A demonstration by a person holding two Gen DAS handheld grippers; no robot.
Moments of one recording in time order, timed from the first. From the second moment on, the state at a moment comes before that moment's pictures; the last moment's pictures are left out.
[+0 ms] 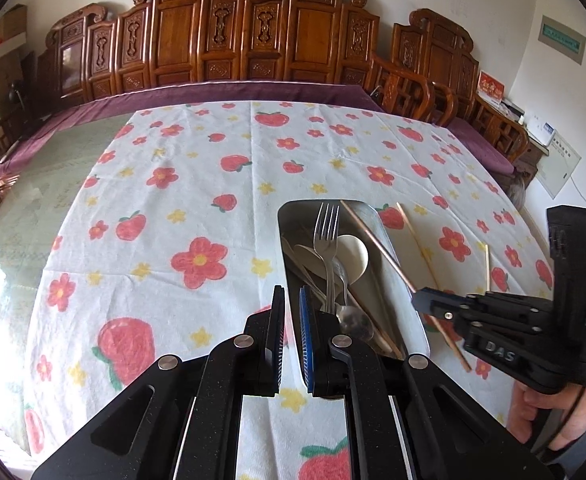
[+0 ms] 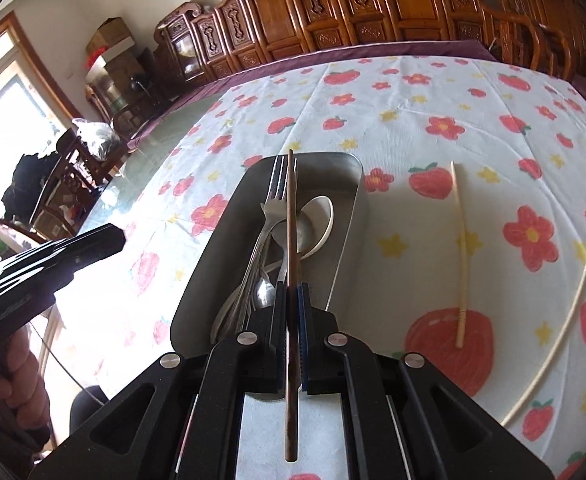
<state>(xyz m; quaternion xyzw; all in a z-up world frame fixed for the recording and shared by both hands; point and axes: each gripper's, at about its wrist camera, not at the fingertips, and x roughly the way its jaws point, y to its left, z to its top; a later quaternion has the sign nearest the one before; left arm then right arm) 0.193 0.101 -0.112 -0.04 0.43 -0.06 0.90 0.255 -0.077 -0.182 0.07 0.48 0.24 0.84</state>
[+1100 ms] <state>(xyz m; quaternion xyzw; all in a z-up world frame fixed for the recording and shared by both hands) 0.182 0.115 -0.106 -0.04 0.42 -0.06 0.90 0.259 -0.059 -0.197 0.07 0.46 0.20 0.86</state>
